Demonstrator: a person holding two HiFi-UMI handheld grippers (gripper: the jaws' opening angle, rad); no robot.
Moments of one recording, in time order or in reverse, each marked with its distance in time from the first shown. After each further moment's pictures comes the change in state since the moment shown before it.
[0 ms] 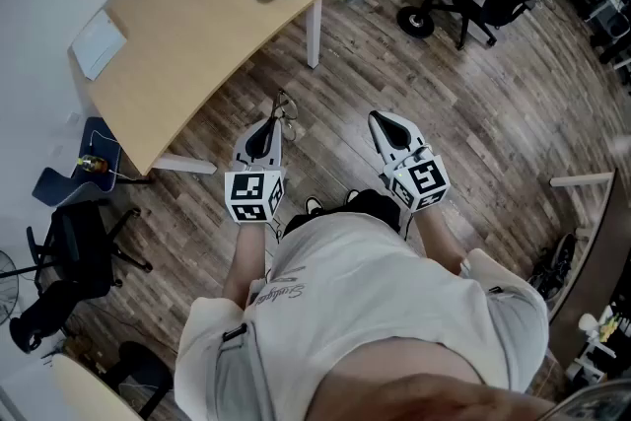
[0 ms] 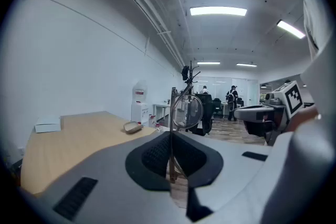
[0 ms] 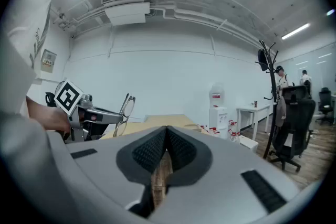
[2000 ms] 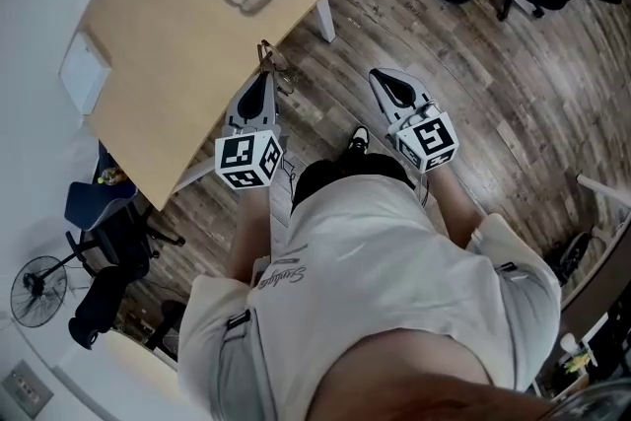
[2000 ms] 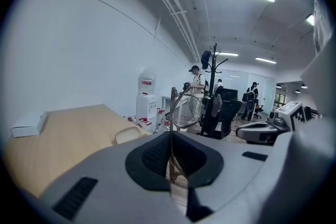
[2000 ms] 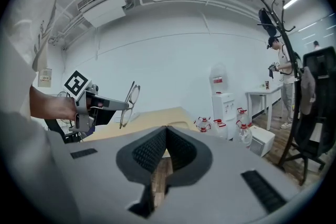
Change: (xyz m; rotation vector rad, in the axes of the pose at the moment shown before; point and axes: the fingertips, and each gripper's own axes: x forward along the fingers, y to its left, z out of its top) left arm 0.316 0.094 0.066 -0.075 0.117 0.108; right arm 0.238 -0.239 -0.042 0.131 0.079 0.131
